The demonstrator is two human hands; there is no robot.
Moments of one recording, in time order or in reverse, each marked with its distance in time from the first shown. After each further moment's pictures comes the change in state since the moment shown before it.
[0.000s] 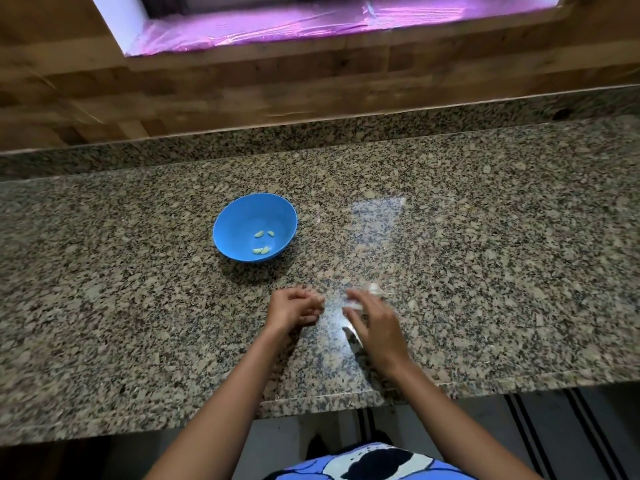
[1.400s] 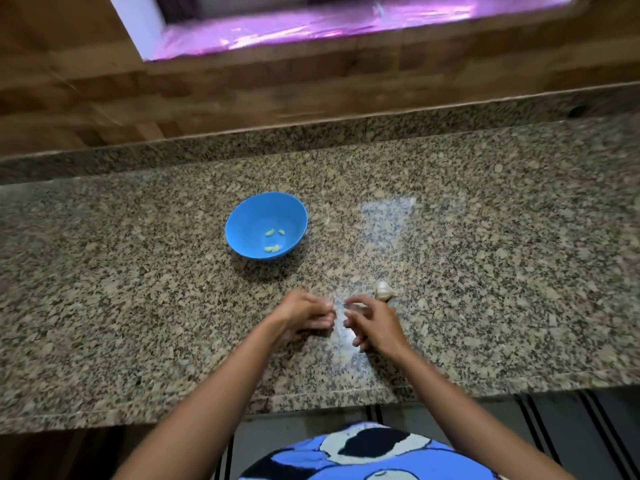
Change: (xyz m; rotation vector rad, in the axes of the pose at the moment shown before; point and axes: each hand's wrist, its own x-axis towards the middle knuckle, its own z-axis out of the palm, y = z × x) left_hand -0.006 0.011 -0.014 0.029 -0.294 -0.223; right_hand 0.007 -0.007 -0.002 0.373 -0.235 0.353
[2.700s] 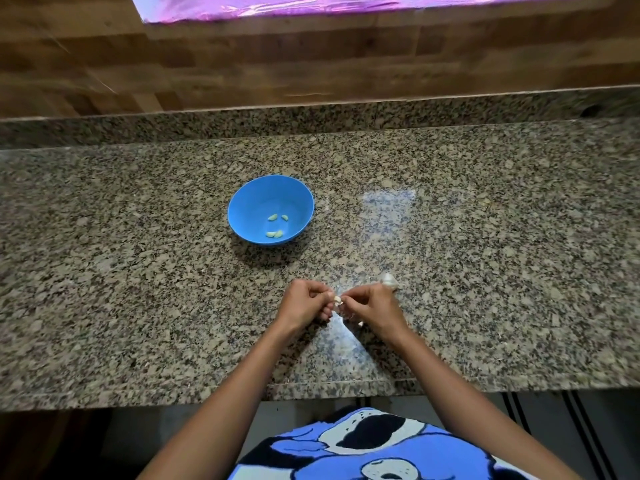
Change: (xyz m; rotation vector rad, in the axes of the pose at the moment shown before) left_hand 0.009 -0.023 0.004 0.168 0.164 0.325; right_hand 0.011 -0.017 0.003 -0.202 -0.041 -0.159
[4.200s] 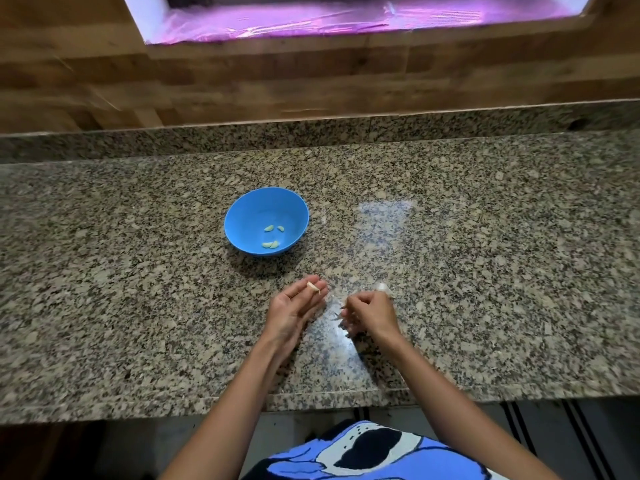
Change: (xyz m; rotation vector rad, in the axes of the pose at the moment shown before) left_hand -0.014 0.004 0.001 -0.884 0.065 -0.033; right_hand -0.001 -0.009 0.000 0.308 0.135 0.264
